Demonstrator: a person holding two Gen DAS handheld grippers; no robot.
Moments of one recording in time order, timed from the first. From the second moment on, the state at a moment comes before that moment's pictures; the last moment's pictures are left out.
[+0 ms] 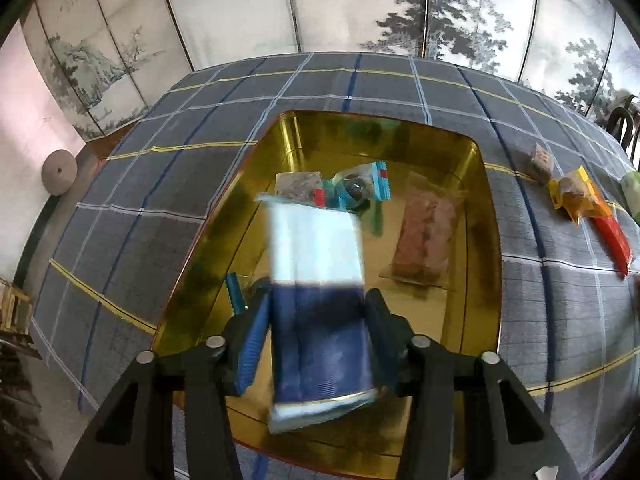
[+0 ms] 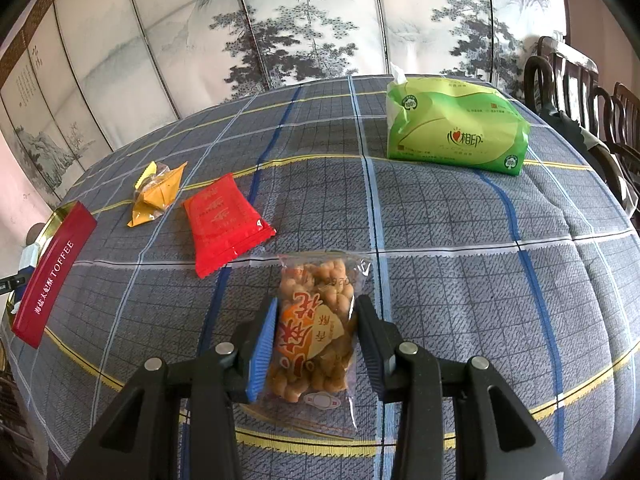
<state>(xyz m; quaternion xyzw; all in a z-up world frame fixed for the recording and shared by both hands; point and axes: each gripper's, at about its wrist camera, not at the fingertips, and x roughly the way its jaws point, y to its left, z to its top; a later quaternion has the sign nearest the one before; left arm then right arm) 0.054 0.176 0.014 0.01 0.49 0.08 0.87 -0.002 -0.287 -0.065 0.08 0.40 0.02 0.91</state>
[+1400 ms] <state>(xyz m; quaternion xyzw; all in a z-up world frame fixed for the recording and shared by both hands) -0.071 0.199 0.039 -0.03 0.46 0.15 0.87 -0.052 -0.204 -0.024 0.10 0.39 0.14 0.90</state>
